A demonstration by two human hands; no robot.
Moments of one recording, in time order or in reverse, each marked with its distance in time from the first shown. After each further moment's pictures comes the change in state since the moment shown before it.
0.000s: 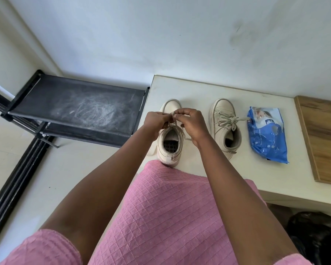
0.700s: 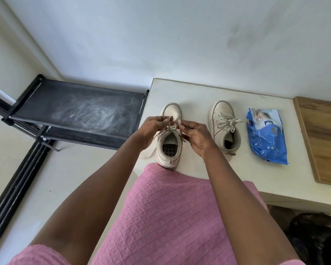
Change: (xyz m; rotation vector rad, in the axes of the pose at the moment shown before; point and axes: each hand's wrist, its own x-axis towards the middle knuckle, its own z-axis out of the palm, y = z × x) left_hand -0.007 -0.008 -0.019 -0.102 -0.256 0.024; right_hand -0.005 0.035 -0.012 0.509 -0.133 0.181
